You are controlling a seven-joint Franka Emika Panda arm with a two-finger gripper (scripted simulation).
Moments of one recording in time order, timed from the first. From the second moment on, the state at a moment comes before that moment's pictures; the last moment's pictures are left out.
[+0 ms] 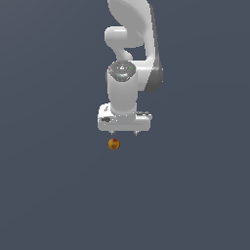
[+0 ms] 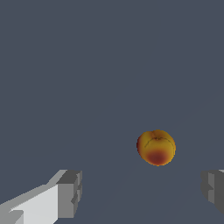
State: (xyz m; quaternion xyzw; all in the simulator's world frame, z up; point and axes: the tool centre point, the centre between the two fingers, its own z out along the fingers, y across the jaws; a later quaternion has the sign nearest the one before) arm -0.009 -0.003 0.160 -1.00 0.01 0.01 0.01
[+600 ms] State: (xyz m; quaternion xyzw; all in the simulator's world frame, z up) arm -0.006 -0.022 0.171 -1.00 0.02 0.01 0.01
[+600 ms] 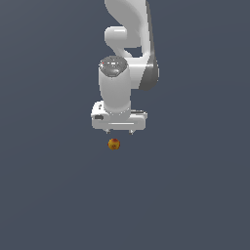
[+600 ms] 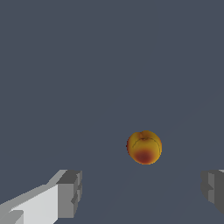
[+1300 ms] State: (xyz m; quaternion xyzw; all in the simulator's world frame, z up) arm -0.008 -0.023 0.164 -1.00 0.08 0.01 0.01
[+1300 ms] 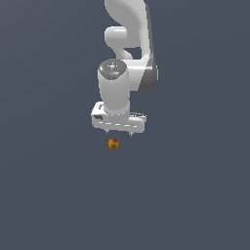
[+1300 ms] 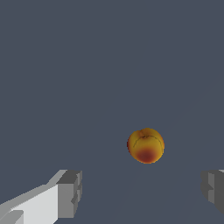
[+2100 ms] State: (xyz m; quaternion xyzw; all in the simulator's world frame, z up) arm -0.014 -0.032 0.135 -0.96 0.28 0.01 0.01
